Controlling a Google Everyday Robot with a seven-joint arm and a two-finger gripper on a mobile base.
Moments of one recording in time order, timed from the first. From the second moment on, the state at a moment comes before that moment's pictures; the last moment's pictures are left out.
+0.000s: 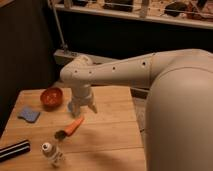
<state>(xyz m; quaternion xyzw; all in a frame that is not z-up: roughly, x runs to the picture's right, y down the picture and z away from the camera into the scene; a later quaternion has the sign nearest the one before) -0.104 0.102 0.703 -0.26 0.23 0.64 0.68</state>
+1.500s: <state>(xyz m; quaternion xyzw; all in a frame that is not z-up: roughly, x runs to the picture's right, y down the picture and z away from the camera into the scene) -0.194 0.015 0.720 -0.20 0.12 0.47 0.85</state>
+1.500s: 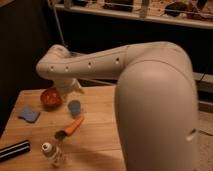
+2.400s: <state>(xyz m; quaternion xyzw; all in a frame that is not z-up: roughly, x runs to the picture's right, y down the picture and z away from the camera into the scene) -0.396 0.011 0.770 -0.31 0.00 0.17 0.94</state>
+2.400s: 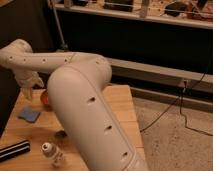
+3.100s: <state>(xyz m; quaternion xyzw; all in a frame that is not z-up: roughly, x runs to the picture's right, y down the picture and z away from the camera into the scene) -0.439 0.090 0.807 -0.33 0.03 0.13 0.94</state>
